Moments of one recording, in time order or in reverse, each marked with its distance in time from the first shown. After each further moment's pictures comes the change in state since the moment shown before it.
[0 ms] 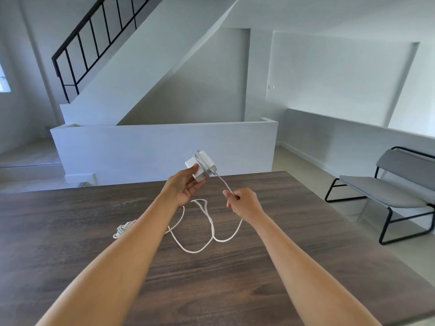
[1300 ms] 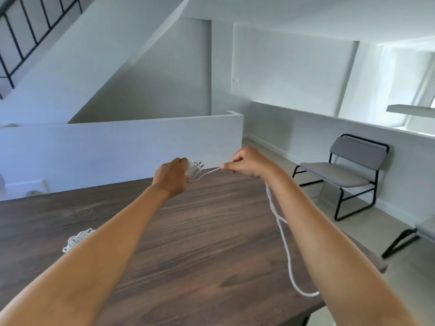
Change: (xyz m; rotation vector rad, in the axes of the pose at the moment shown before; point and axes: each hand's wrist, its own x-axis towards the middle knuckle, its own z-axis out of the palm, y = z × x) left_hand 0.026 -0.032 0.052 1.907 -0.022 0.815; right_hand 0.000 -0.017 -0.138 -0.208 -0.010 -0.049
